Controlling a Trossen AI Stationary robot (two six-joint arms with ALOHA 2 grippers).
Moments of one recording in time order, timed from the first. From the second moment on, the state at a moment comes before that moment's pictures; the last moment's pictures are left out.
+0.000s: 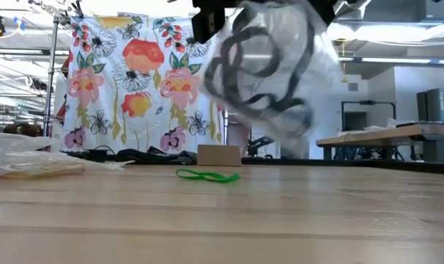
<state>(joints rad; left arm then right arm) -0.22 1.64 1.26 -0.15 0.01 -0.40 0.39 1.32 0.68 0.52 0.37 0.15</state>
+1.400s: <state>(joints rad) -0.20 1.64 1.26 -0.18 0.02 -0.39 0.40 1.43 0.71 0.50 0.39 0.16</state>
